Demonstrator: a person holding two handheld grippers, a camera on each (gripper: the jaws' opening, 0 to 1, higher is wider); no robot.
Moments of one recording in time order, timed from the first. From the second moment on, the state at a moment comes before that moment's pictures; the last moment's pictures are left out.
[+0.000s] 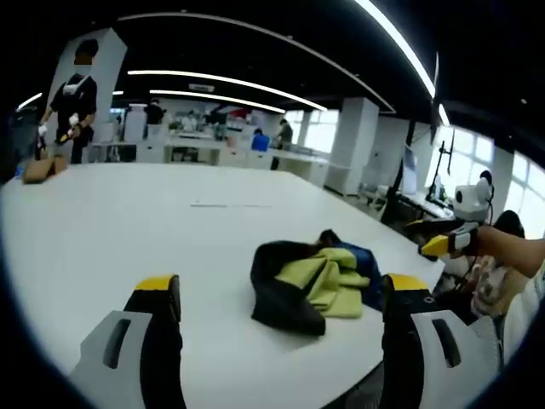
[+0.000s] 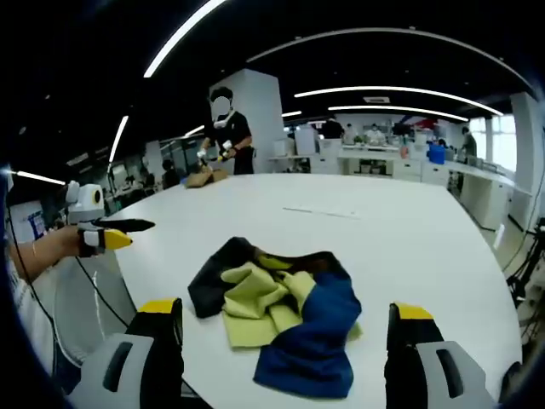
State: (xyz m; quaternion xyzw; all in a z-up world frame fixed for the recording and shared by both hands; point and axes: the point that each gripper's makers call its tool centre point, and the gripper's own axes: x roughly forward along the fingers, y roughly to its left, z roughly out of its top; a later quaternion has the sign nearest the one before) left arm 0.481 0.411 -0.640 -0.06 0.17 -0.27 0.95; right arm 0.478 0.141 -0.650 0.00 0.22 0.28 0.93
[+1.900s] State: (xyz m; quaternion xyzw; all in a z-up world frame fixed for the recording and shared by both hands) left arm 0.518 0.401 -0.647 -0.04 0.17 -0.30 0.94; right arm 0.521 0.132 -0.654 0.02 0.22 0.28 0.94
